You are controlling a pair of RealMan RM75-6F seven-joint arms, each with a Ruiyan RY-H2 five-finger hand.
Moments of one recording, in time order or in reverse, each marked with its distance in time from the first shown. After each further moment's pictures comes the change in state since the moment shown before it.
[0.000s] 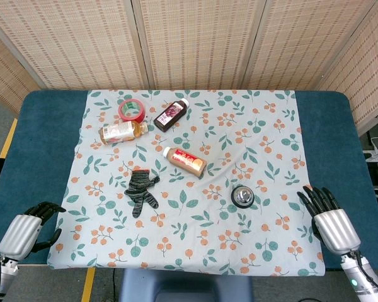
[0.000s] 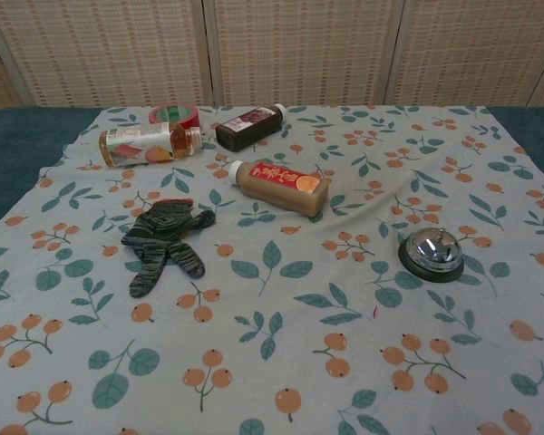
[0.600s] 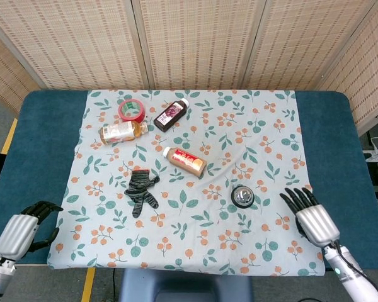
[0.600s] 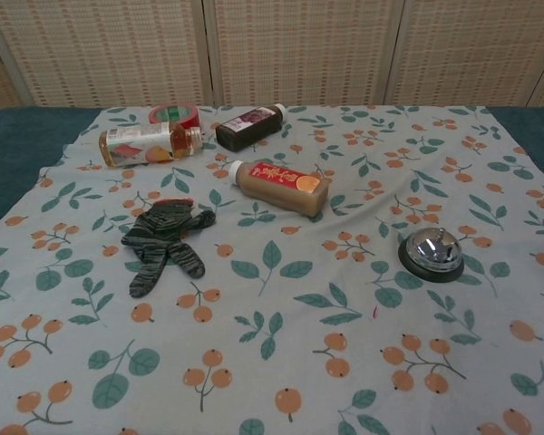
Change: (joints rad) left arm 0.008 0.010 -0.003 -0.004 0.001 0.024 -0.022; right arm 0.110 -0.077 0.016 0.060 0.025 -0.196 0.011
